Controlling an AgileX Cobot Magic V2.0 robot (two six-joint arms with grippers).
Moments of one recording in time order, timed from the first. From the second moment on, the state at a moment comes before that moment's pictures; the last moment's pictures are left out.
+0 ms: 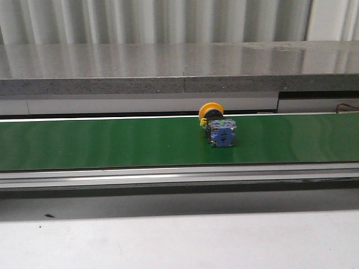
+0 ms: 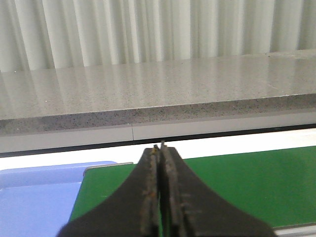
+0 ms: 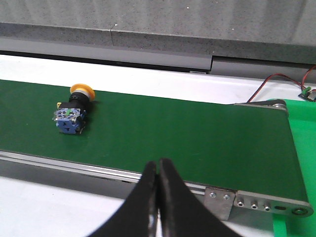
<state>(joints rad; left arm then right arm) -0.09 0.00 -0.10 0.08 0.18 -0.02 0.25 0.35 -0.35 0.00 0.38 0.10</state>
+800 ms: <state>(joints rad) -0.09 0.70 -0.56 0.08 0.53 -0.02 0.25 0.35 -0.35 0.00 0.38 0.10</state>
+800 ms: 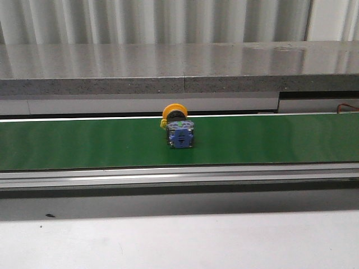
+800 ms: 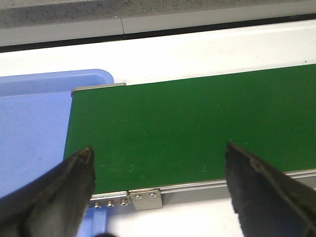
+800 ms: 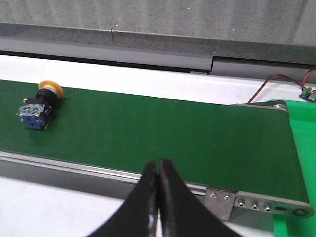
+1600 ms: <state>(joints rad) -0.24 1.26 -1.07 -0.34 0.91 0.00 0.25 0.35 -0.35 0.00 0.38 0.10</state>
